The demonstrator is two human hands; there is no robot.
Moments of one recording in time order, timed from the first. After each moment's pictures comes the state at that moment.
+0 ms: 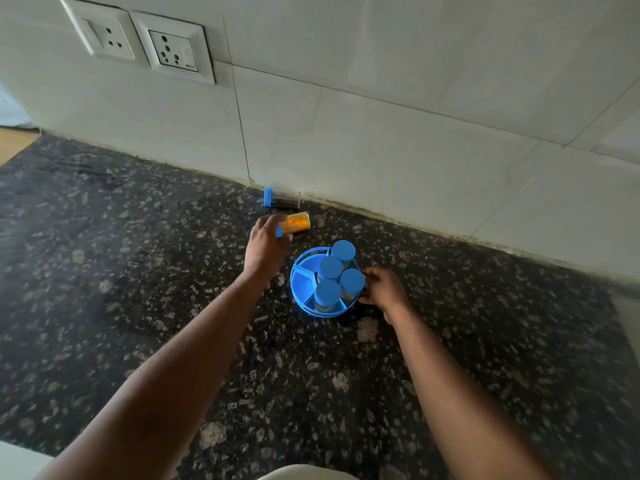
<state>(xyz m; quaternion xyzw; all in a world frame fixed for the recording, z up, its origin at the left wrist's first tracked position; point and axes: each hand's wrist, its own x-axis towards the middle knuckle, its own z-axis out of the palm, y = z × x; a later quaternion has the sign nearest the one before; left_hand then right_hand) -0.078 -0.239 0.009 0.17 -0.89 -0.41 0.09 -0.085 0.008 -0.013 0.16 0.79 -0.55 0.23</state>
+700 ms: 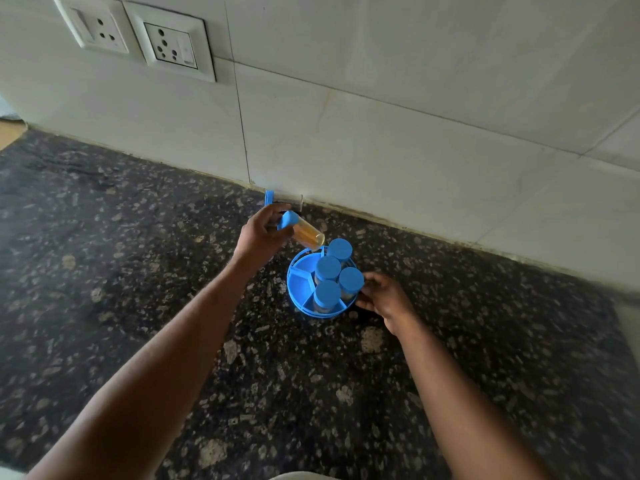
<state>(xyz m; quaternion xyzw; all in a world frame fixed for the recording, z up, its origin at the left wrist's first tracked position) -0.098 -0.273 0.012 0.12 -0.80 -0.58 0.07 -0.085 -0.001 -0.005 0.19 0.73 -0.61 0.25</state>
